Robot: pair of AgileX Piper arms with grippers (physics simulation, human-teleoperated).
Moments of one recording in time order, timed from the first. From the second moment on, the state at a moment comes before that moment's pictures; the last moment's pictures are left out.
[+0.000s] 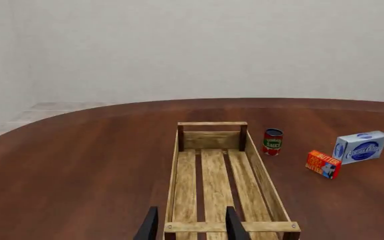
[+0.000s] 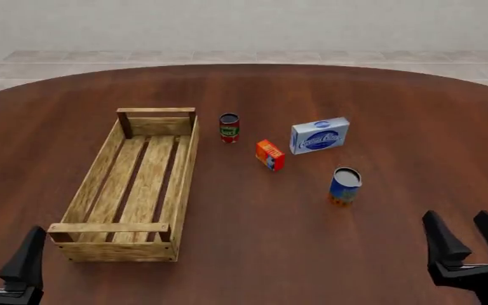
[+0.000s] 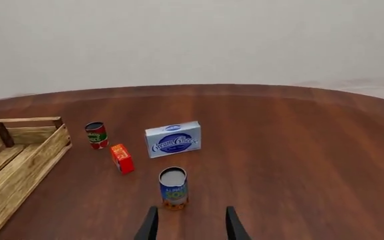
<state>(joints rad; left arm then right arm) 0.00 0.00 0.00 0.00 0.00 0.05 0.34 -0.01 -0.26 0.06</state>
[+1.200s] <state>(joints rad) 0.00 0.00 0.00 0.00 0.00 0.16 1.43 -0.03 -1.21 0.05</state>
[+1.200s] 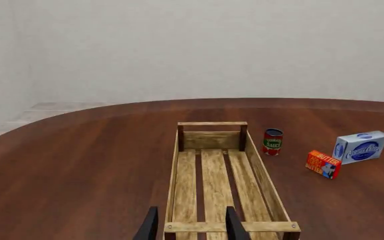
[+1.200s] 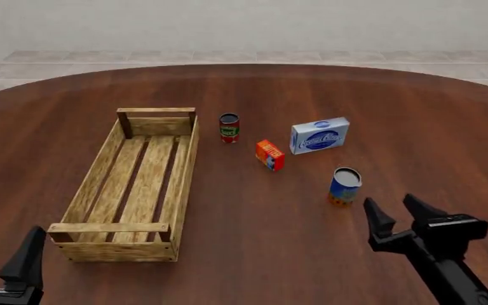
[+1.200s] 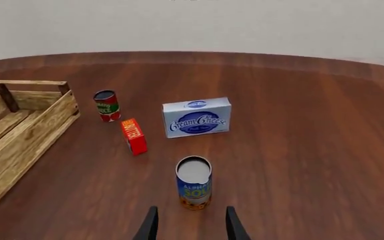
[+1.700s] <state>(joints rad) 0.00 0.00 0.00 0.00 0.00 0.17 1.55 -0.12 -1.22 0.04</state>
